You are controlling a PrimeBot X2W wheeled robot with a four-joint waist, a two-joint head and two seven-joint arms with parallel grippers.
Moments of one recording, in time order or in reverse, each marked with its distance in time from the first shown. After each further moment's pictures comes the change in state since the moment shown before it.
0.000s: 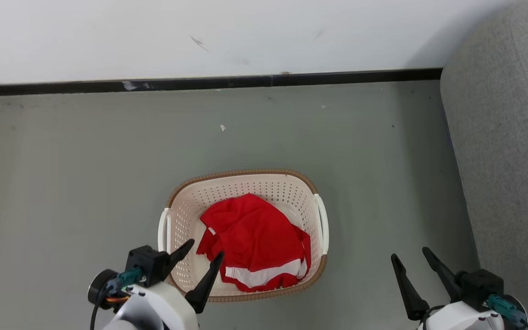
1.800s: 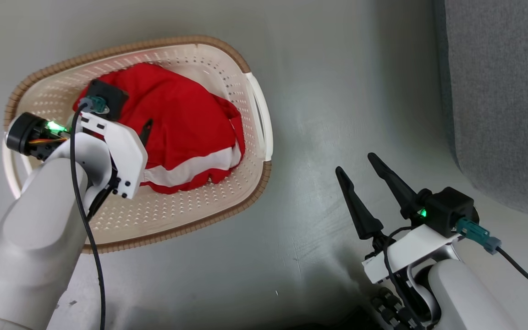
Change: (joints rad) left arm -0.643 0.053 -0.020 0.377 0.170 -0.001 0.302; right arm -0.279 0.008 0.188 -0.116 0.085 0.000 -0.001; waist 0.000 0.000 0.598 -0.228
